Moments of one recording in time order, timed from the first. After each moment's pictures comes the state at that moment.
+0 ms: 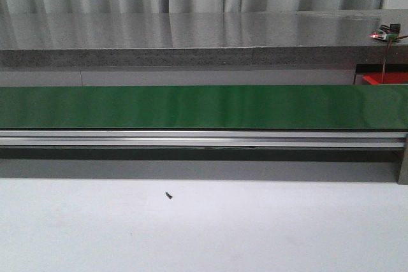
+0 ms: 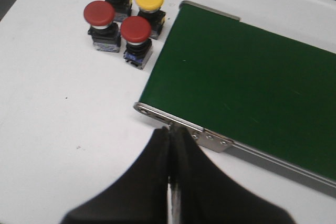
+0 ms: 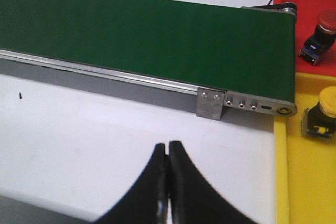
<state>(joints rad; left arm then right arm) 0.33 1.15 -0.95 -0.05 0.71 -0.07 0.11 0.44 -0.53 0.17 0.71 -0.09</state>
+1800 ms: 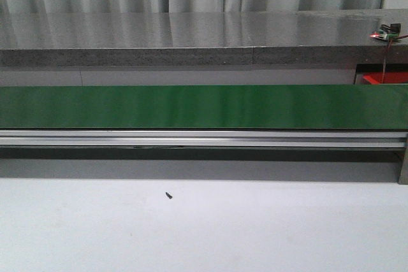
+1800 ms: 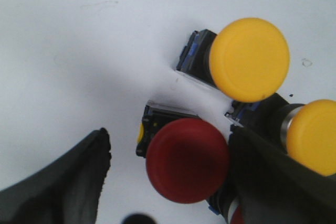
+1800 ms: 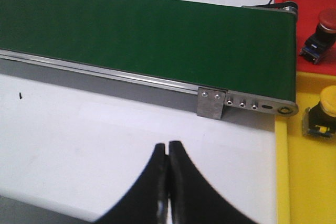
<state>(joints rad) 0.56 2.20 -1.86 -0.22 0.99 -0.03 0.11 0.44 -0.53 0.17 0.72 -0.09</state>
